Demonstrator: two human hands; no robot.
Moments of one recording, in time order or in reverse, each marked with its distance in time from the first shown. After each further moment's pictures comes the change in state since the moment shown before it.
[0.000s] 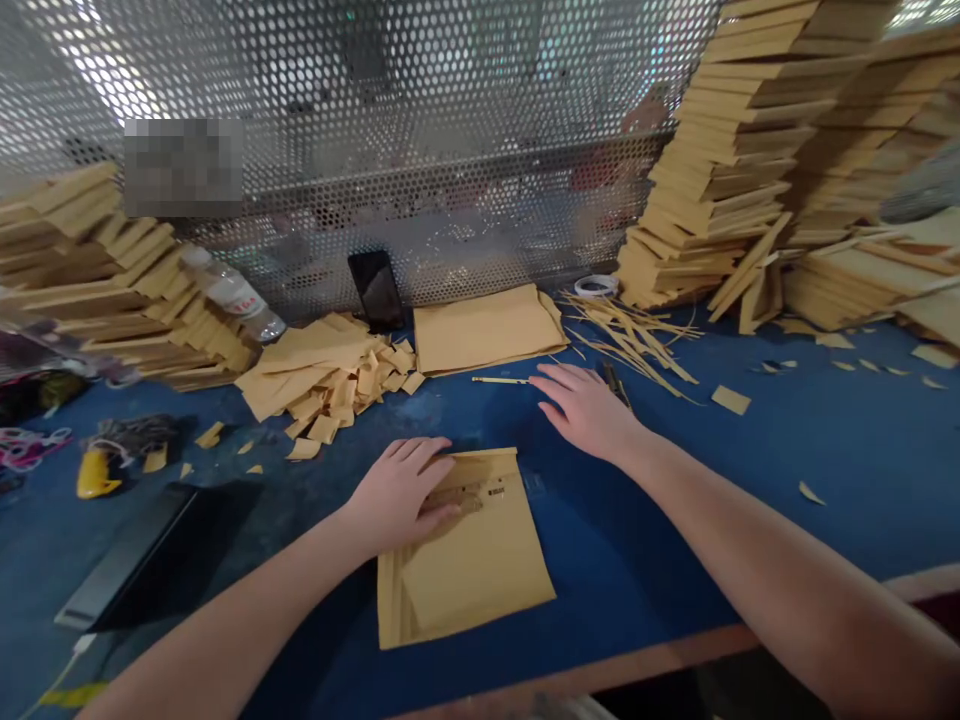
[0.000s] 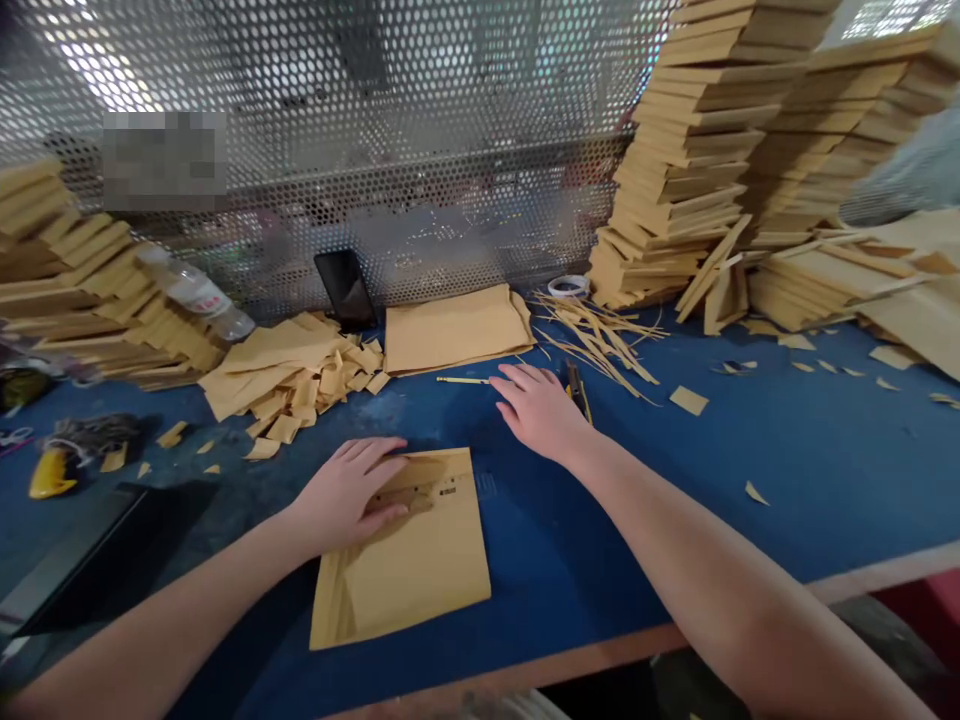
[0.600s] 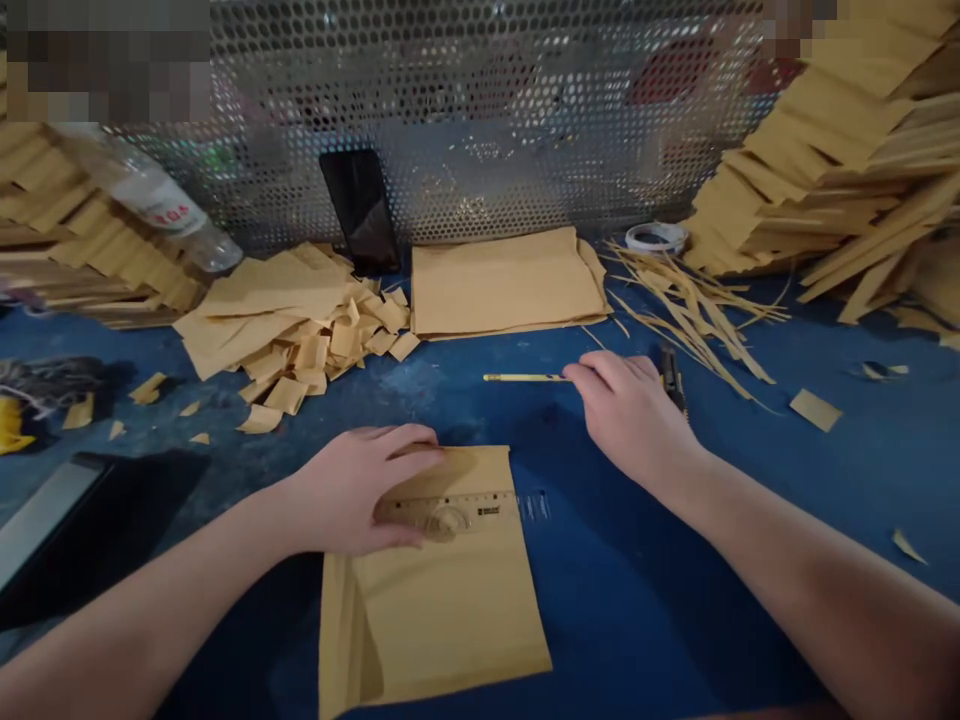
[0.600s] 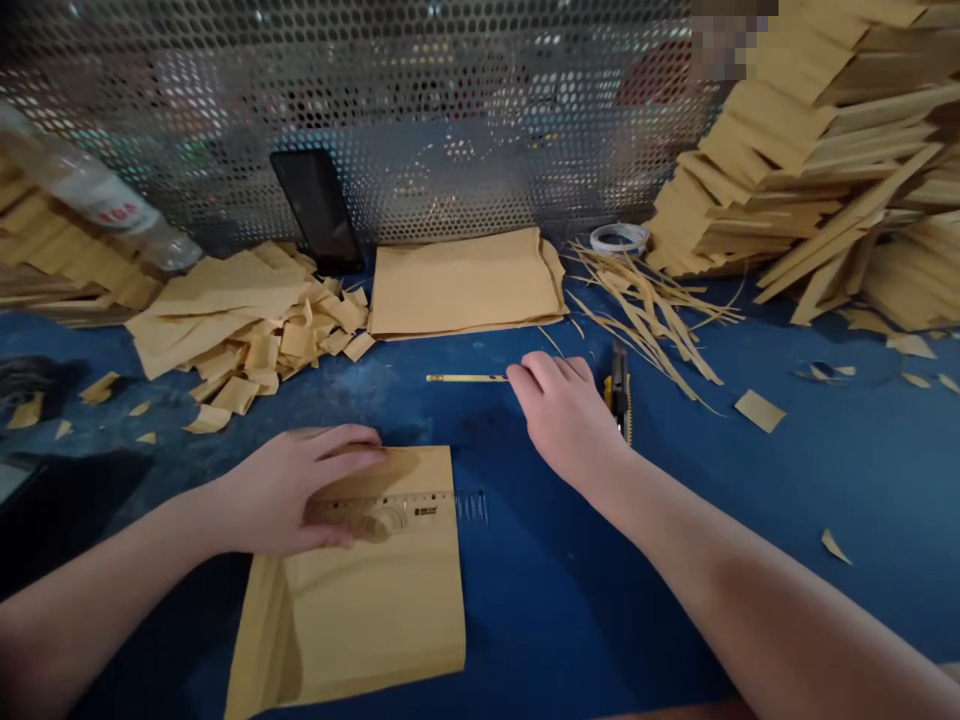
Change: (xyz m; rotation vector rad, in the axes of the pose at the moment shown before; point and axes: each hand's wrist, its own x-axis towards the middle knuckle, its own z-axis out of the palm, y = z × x) left_hand -0.001 -0.034 -0.006 -0.129 -0.107 0.110; right_hand -0.003 0.002 0.004 -0.219 0.039 -0.091
